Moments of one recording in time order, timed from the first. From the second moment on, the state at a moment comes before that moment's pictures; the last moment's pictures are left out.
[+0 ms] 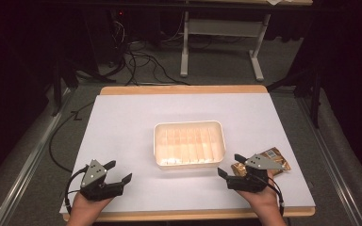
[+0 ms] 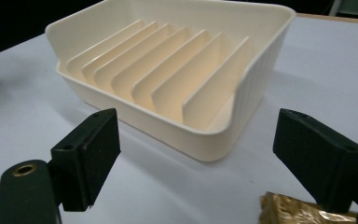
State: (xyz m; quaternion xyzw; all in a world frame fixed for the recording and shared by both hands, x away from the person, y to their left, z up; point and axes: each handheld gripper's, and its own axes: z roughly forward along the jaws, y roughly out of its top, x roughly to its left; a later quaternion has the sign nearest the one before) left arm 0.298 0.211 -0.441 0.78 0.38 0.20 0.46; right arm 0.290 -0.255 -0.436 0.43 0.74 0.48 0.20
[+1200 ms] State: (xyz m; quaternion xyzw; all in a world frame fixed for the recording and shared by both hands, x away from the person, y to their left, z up) left arm 0.297 0.207 -0.441 0.79 0.36 0.20 0.46; right arm 0.289 -0.318 -0.429 0.48 0.70 0.47 0.25
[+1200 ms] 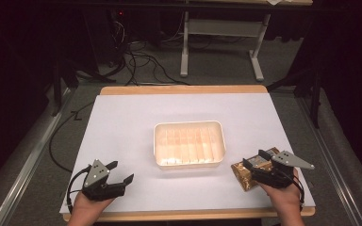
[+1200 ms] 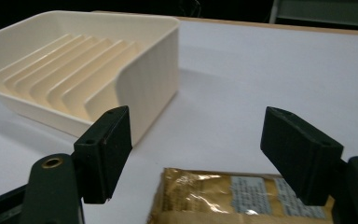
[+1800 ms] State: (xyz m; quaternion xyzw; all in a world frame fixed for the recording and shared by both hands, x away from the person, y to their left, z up) left arm 0.297 0.207 -0.441 0.79 0.37 0.20 0.46; right arm 0.292 -0.390 -0.439 0.59 0.64 0.43 0.25
